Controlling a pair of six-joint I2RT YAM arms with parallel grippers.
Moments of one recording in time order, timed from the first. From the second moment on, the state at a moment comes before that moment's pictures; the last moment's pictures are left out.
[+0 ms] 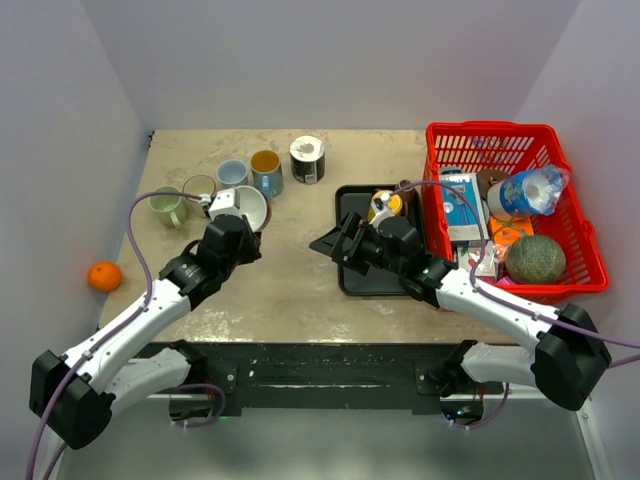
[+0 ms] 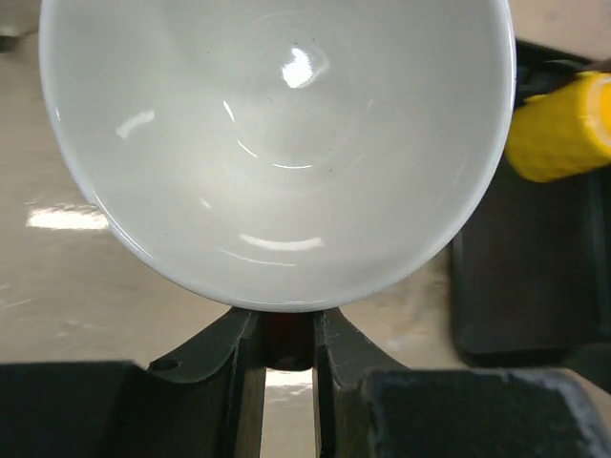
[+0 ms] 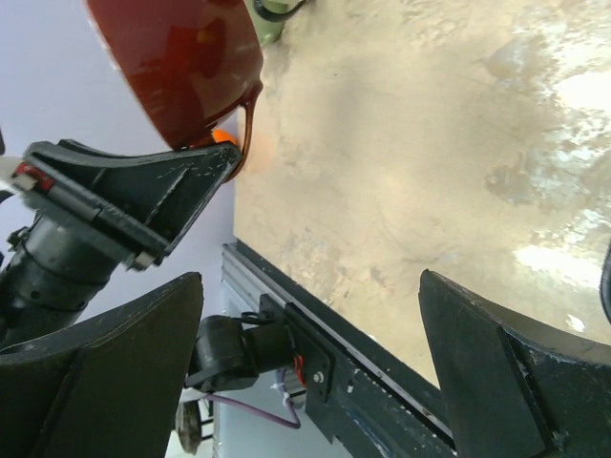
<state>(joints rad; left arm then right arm) -0.58 0.96 0.74 -0.34 -0.32 -0.62 0.76 1.20 0.73 0.10 -0.13 1.12</state>
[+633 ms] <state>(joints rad) -0.12 1.14 0.74 -0.51 -0.44 -0.51 0.75 1.14 0.76 -0.05 -0.10 1.02</state>
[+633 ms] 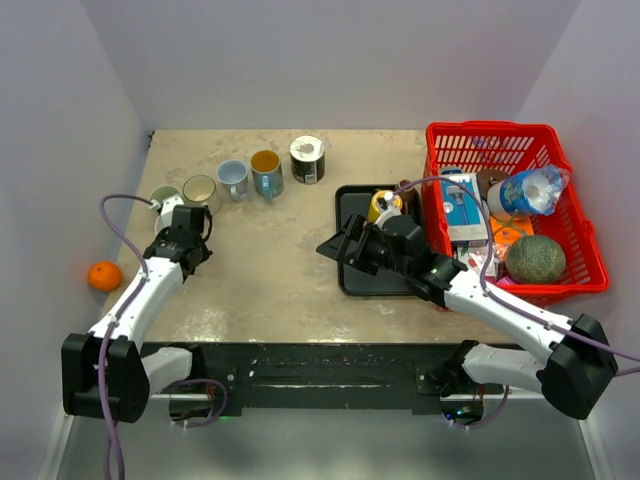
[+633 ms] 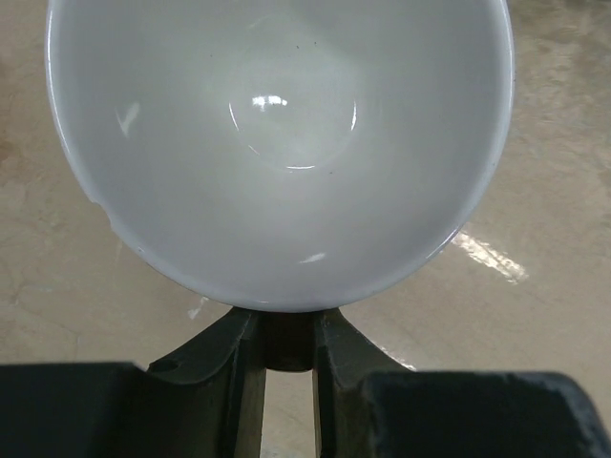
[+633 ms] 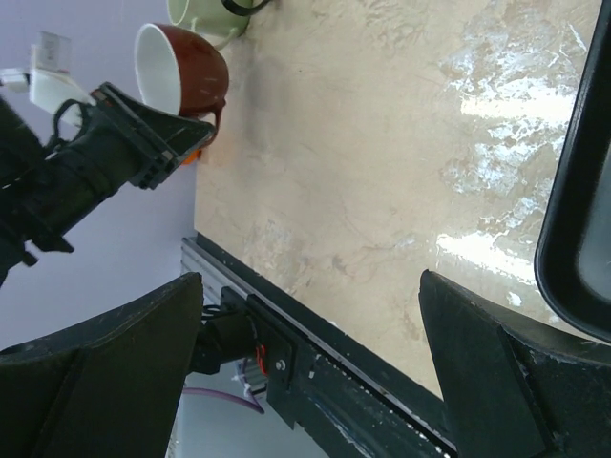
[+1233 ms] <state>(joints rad) 0.04 1.24 0.71 -0.57 -0.39 -0.54 0.75 1.10 0.76 -0.08 -0.14 0.98</state>
